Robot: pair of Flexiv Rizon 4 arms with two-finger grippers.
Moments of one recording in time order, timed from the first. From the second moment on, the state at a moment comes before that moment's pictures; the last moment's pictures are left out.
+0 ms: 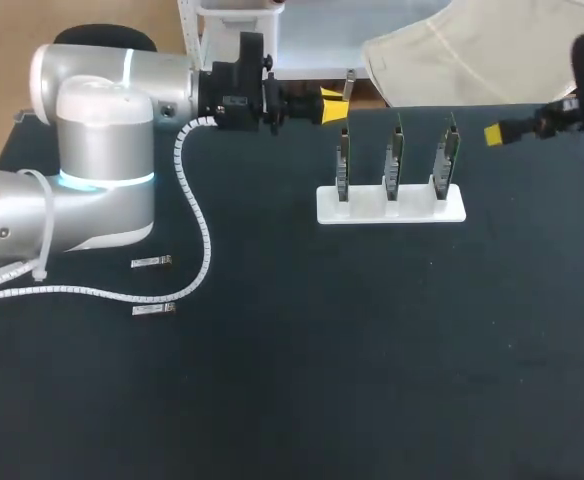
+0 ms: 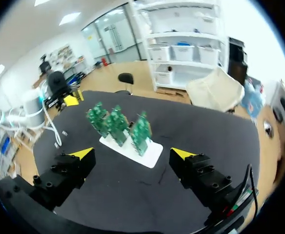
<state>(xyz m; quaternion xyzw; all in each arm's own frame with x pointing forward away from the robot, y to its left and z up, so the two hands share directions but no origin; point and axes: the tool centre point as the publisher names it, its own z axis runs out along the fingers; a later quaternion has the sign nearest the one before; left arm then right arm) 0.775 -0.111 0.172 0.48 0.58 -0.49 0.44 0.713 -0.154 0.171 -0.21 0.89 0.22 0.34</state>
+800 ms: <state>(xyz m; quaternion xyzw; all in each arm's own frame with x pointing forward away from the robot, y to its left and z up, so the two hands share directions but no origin) 0.775 -0.111 0.172 0.48 0.58 -0.49 0.44 0.755 -0.109 0.166 -0.32 0.86 0.28 0.29</state>
